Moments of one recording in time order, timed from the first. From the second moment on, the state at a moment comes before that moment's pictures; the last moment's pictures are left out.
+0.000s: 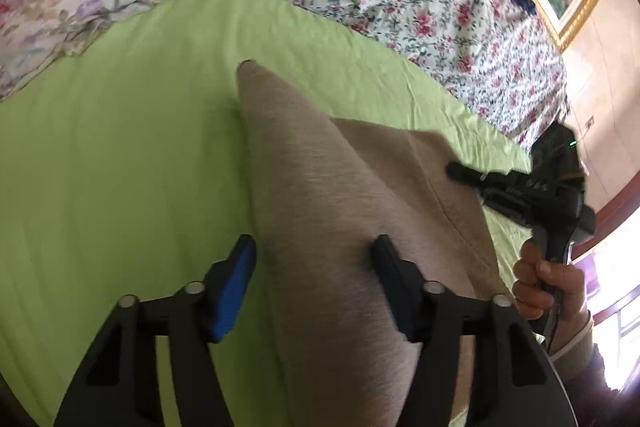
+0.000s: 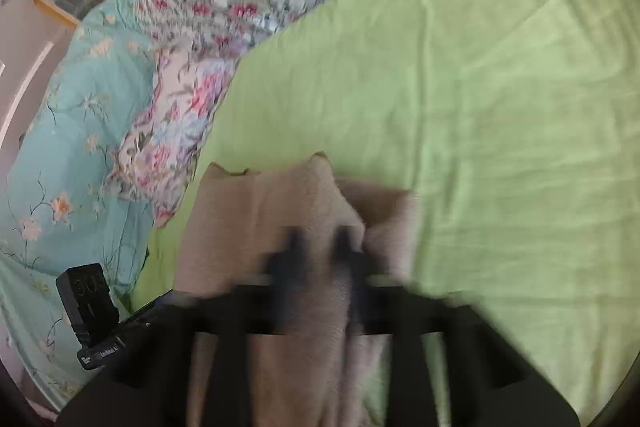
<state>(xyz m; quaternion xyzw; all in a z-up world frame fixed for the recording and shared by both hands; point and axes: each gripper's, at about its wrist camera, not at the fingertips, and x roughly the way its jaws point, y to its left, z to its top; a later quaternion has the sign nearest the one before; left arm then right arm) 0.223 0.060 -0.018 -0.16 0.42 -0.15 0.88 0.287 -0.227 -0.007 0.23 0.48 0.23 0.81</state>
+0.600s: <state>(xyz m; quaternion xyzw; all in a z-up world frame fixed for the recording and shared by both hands) 0.163 0.040 0.020 -0.11 0.40 -0.18 0.89 0.216 -0.234 0.034 0.21 0.44 0.18 0.86</state>
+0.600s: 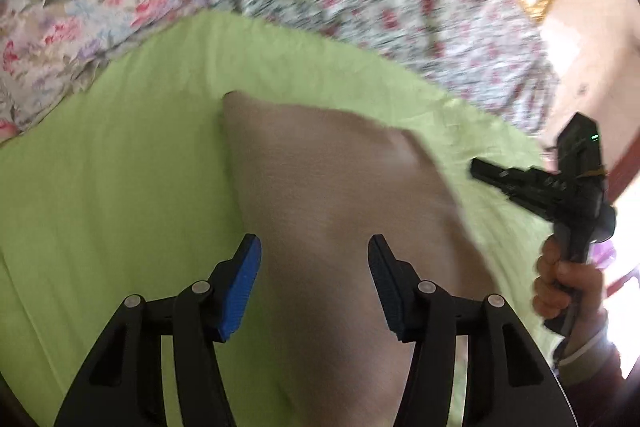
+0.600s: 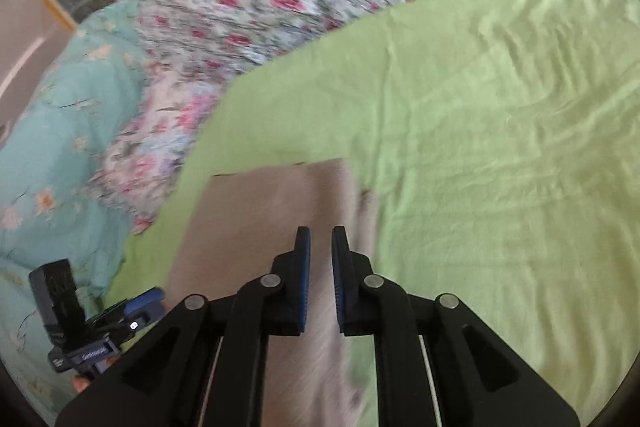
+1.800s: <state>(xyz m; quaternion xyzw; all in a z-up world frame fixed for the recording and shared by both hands) 0.104 0.048 -0.009 -0.12 0.41 -0.21 0.88 0.148 -0.195 0.020 0.15 0.45 0.17 0.86</state>
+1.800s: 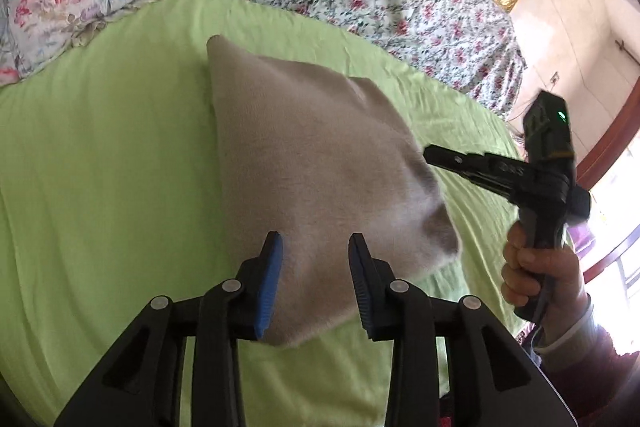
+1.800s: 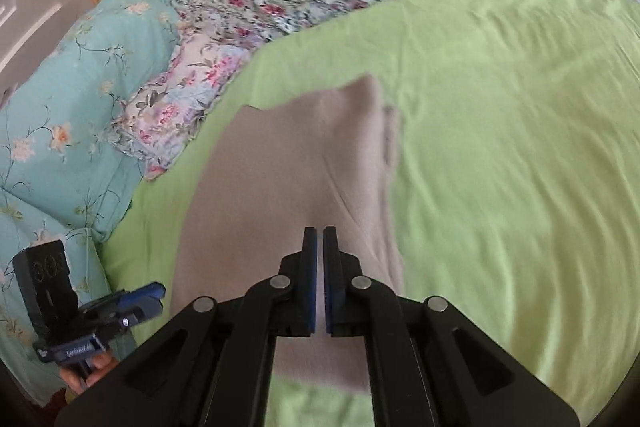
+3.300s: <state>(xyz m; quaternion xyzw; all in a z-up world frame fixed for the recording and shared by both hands) 0.020 0.043 -0.012 0.01 0.45 -0.07 0.89 -0.004 -0.214 0.023 0.10 0.49 0.12 0.86</state>
